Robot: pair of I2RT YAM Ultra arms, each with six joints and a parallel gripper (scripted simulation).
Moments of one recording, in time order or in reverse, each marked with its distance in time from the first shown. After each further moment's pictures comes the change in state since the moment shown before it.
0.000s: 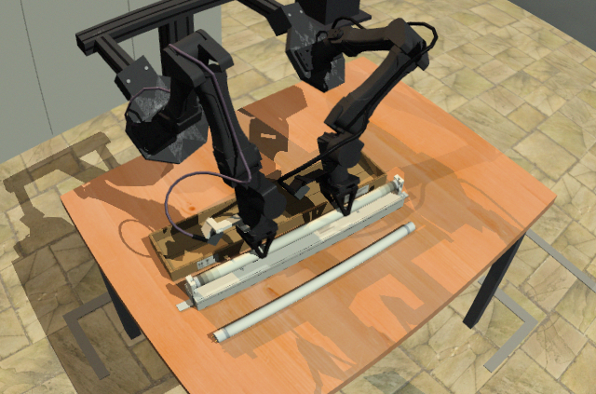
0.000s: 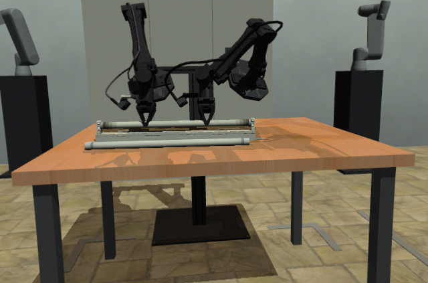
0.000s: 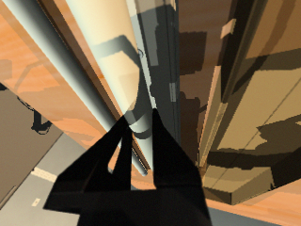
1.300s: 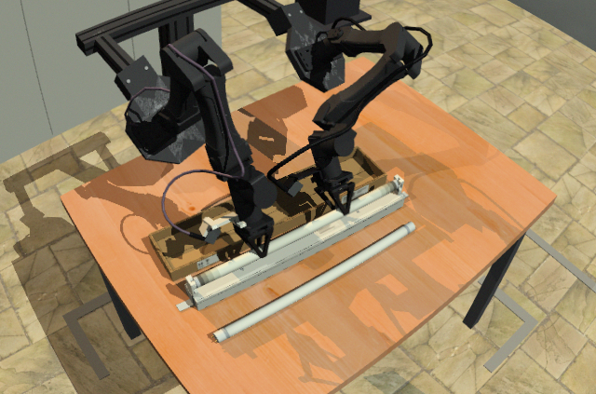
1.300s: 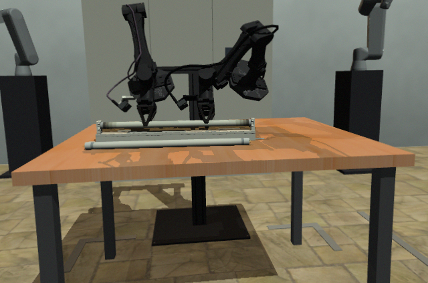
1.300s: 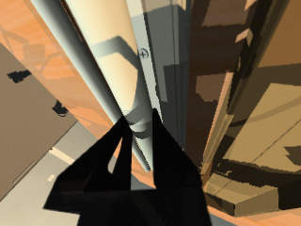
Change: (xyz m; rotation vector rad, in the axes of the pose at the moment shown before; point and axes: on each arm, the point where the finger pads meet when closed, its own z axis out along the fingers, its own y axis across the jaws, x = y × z) left arm -0.001 -0.010 -0.002 -0.147 0.005 0.035; right arm 0.000 0.000 0.000 -0.160 0.003 -0.001
